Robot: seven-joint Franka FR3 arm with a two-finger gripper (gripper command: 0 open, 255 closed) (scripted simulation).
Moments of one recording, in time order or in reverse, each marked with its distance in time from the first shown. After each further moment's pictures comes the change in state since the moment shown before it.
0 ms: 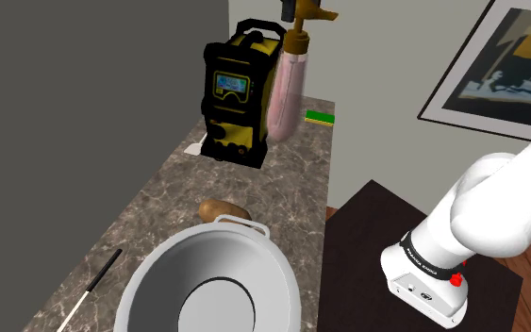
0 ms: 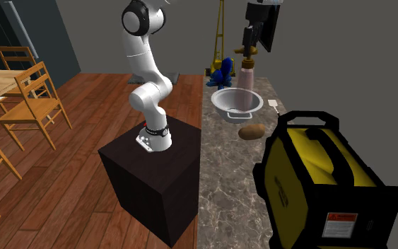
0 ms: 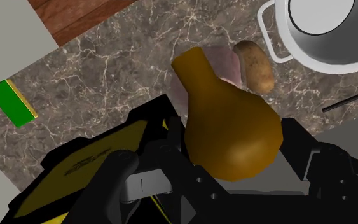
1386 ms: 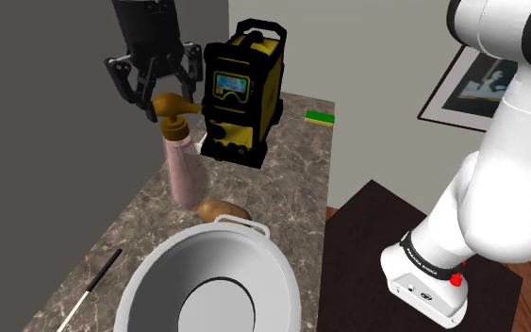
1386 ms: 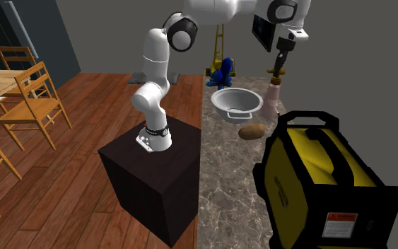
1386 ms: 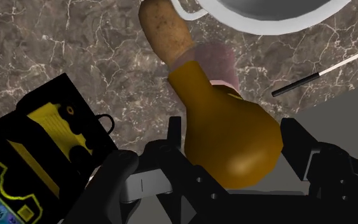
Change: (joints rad) arm 0.216 0.482 0.223 0.175 -0.150 0.285 0.416
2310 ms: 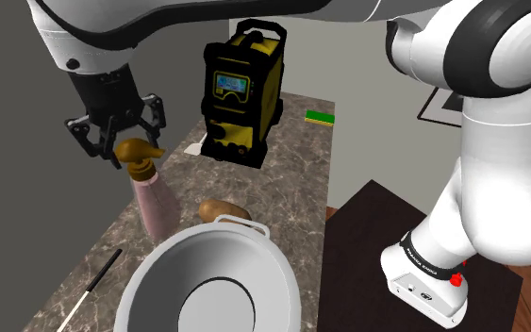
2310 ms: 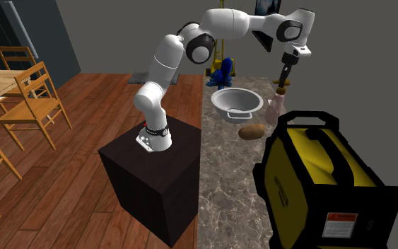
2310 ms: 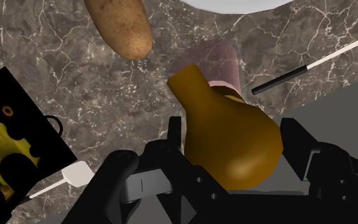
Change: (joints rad) arm 0.120 0.239 0.004 0.128 -0.099 0.093 0.108
